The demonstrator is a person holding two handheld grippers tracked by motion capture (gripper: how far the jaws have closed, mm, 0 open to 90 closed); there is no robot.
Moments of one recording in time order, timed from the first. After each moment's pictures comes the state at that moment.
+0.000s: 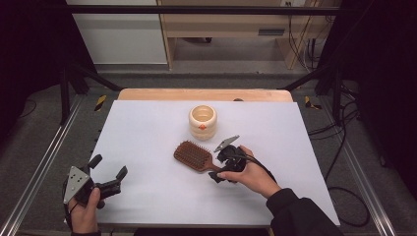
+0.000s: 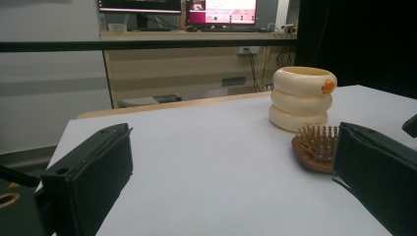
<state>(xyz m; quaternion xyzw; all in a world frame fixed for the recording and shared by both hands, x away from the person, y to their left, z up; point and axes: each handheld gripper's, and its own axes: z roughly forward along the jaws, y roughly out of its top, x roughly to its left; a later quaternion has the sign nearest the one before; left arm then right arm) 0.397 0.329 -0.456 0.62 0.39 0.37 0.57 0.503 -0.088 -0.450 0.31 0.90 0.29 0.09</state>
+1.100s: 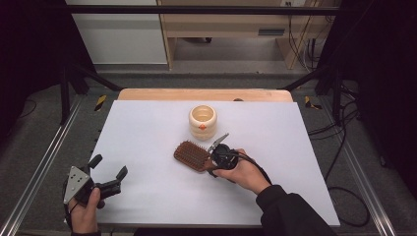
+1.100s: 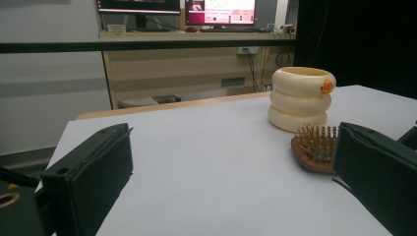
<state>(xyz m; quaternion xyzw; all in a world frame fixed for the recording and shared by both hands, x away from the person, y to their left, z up) 0.397 0.328 -0.456 0.62 0.39 0.37 0.57 0.512 -0.069 -0.454 0.30 0.92 0.25 0.07</state>
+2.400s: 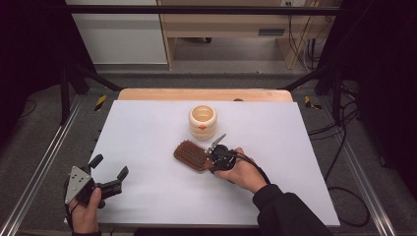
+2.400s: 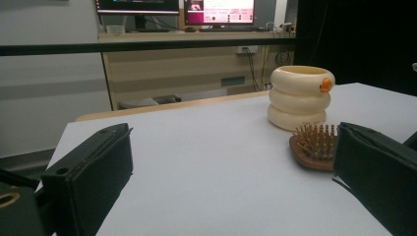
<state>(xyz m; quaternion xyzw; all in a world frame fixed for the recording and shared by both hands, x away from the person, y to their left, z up) 0.397 0.325 -0.455 0.62 0.39 0.37 0.57 0.514 -0.065 -0.456 0.29 0.93 0.22 0.07</state>
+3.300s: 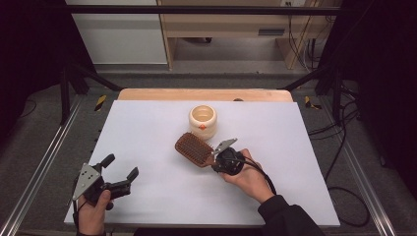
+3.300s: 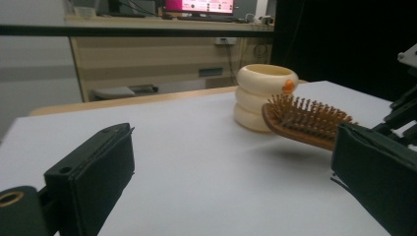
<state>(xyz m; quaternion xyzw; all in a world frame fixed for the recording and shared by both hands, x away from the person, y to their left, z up) 0.398 0.292 -0.439 0.64 0.39 0.30 0.59 0.493 -0.086 -0.447 0.28 0.90 0.30 0.13</state>
